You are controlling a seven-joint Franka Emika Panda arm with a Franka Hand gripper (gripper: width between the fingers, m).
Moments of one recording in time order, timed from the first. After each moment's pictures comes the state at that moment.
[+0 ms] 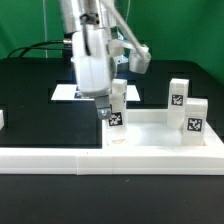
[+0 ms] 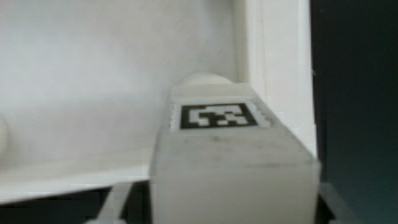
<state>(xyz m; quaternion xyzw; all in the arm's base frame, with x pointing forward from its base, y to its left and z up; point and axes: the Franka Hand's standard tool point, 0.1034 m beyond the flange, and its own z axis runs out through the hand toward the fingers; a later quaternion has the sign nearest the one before) 0.616 -0.013 0.071 -0.63 0.77 0.01 0.10</state>
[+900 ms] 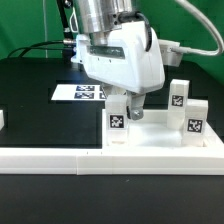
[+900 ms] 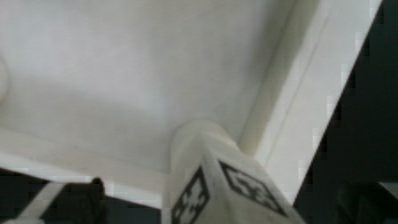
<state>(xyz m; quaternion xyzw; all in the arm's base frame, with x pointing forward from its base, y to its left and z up) 0.615 0.004 0.071 -0.84 0.53 -0.01 0.10</state>
